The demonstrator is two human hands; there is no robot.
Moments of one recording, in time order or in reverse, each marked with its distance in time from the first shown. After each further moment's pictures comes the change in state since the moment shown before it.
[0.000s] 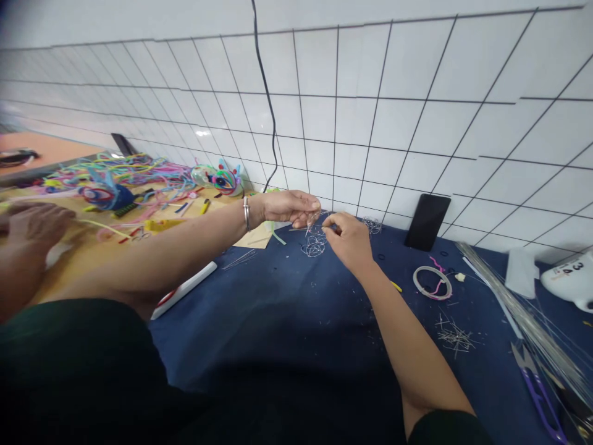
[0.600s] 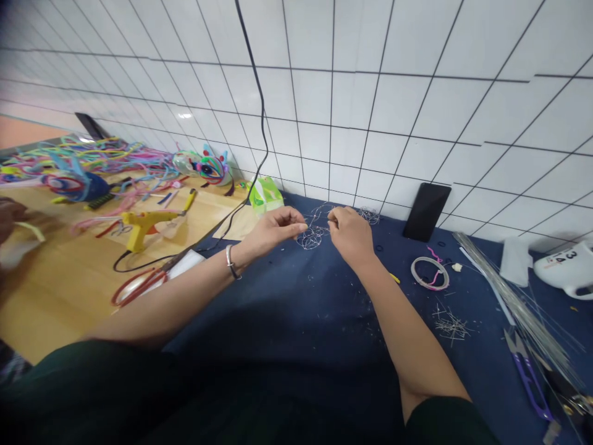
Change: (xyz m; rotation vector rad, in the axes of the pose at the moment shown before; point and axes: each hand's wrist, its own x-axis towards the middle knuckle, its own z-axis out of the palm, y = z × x) left_hand -0.032 -0.067 0.063 0.305 0.713 0.358; right_hand 0.001 0.030 0.013 -0.298 -0.108 0.044
